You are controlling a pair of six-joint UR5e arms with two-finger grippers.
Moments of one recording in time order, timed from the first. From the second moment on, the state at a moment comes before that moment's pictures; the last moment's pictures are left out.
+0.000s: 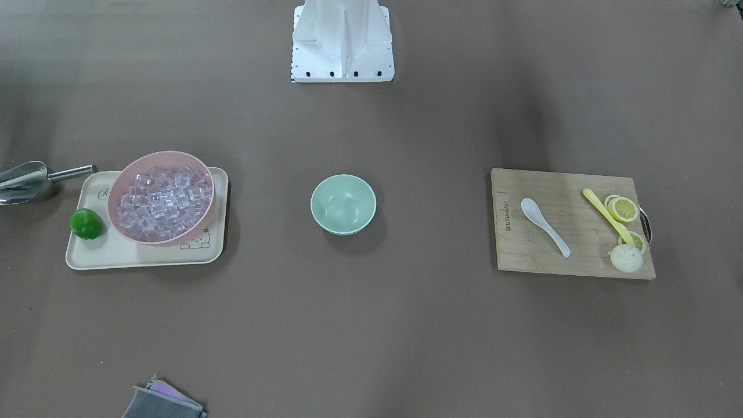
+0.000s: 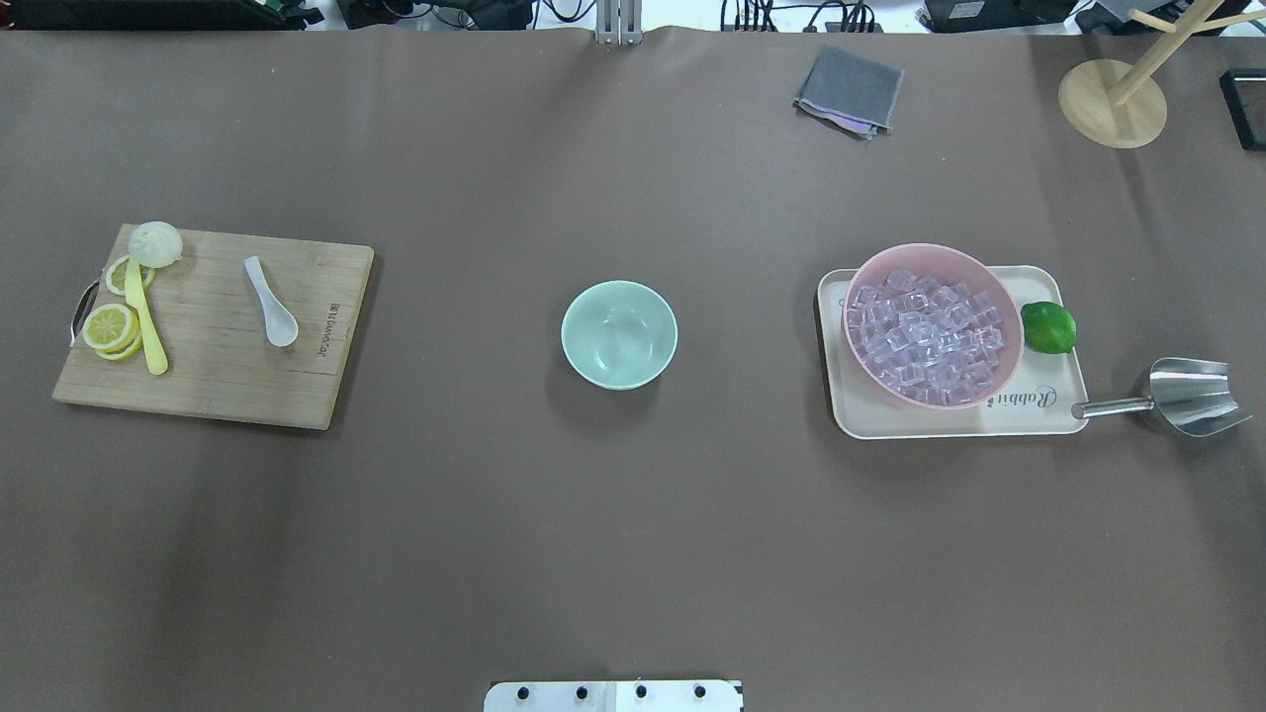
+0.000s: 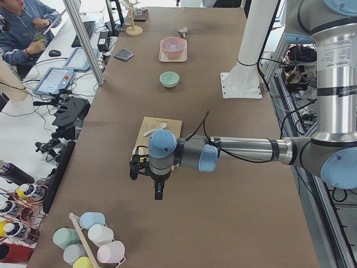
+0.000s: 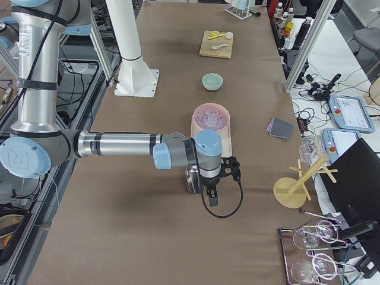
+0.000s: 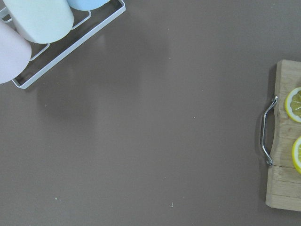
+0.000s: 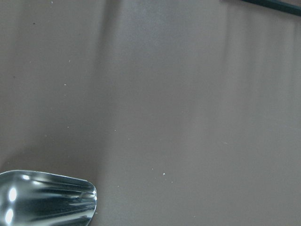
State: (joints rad) left arm -1.59 -1.45 -1.73 -1.70 -2.36 -0.12; right arm 1.52 -1.69 1.71 -1.42 2.24 -0.04
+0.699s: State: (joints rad) left arm -1.58 -1.45 -1.75 -1.70 -2.38 -0.12; right arm 1.52 -1.69 1.71 -1.41 2.24 -0.04
